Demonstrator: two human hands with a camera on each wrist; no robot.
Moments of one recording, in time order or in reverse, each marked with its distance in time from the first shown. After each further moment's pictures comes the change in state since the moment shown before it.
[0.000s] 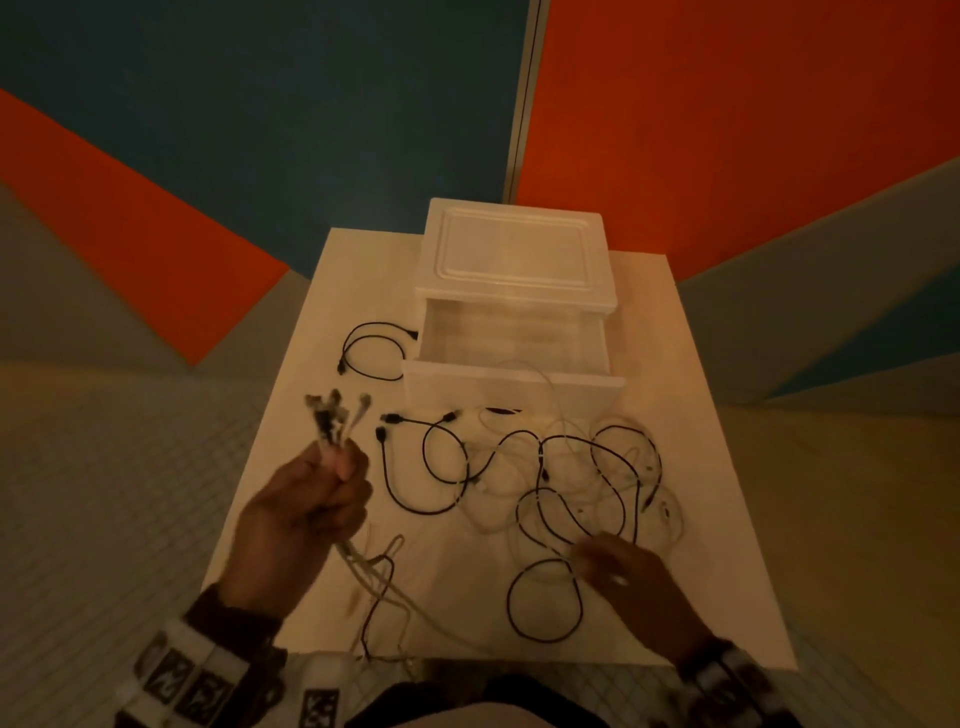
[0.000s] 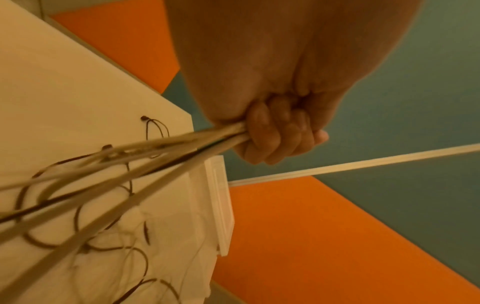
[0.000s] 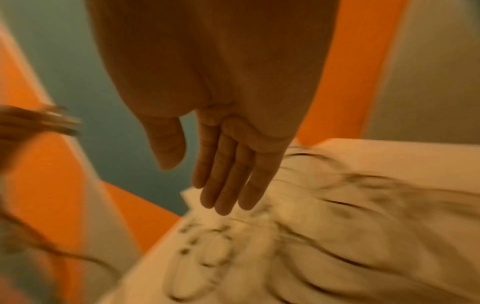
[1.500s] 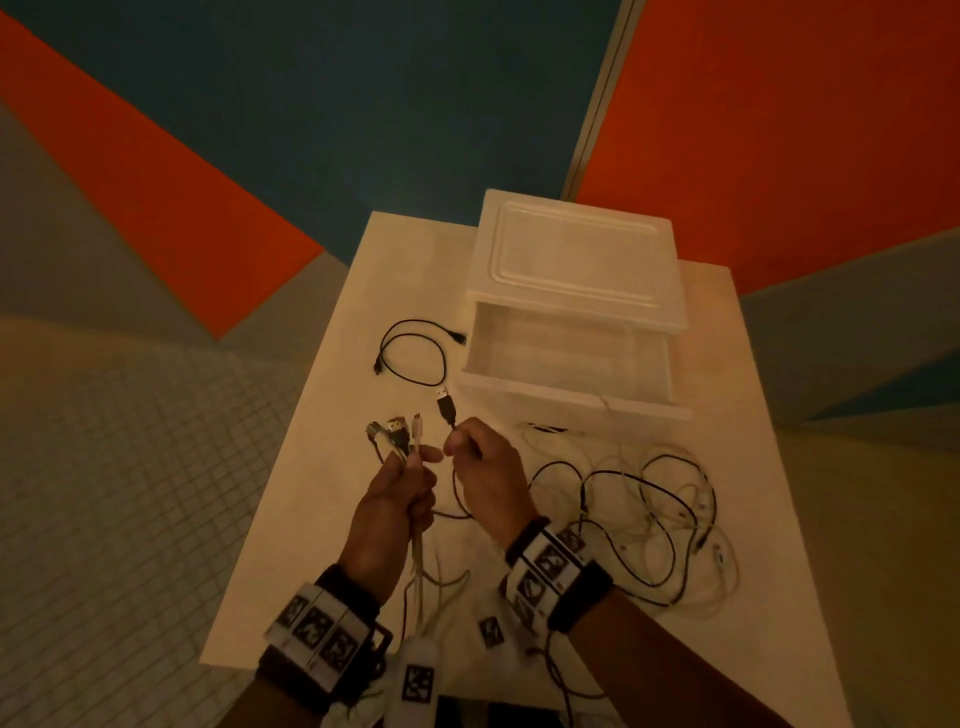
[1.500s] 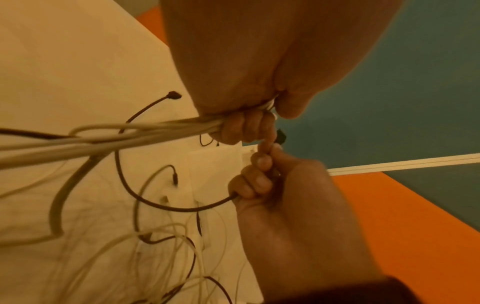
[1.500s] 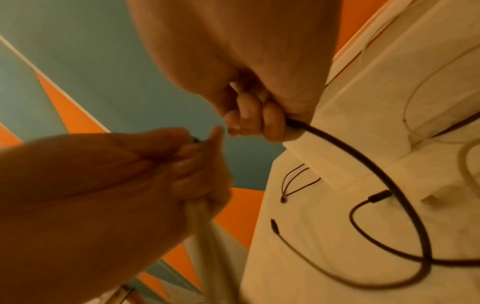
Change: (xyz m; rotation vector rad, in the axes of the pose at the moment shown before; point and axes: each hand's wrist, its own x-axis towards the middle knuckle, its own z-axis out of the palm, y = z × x) left_hand 0.058 -0.047 -0.026 0.201 0.508 -0.131; right_hand 0.168 -0.143 0.139 0.082 0.142 -0.193
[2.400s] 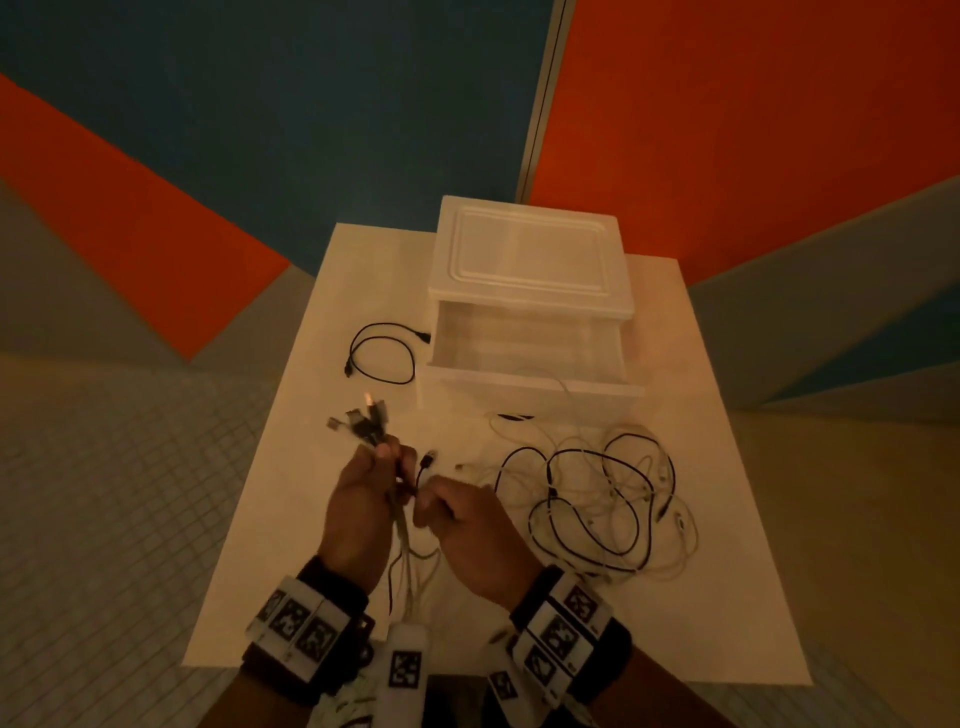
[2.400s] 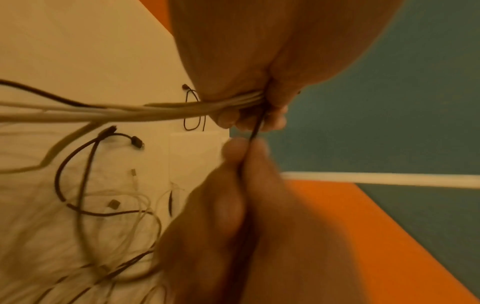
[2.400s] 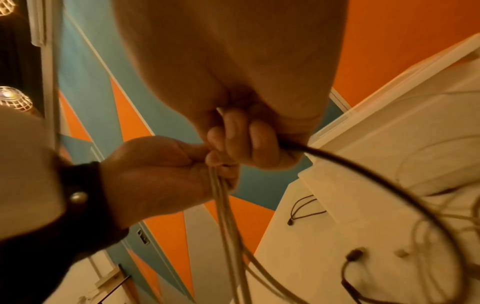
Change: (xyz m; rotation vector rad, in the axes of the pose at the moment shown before) left_hand -0.015 -0.004 0.012 -0.153 -0.010 0.126; right_hand -0.082 -0.007 -0.027 -0.071 -0.232 -0.107
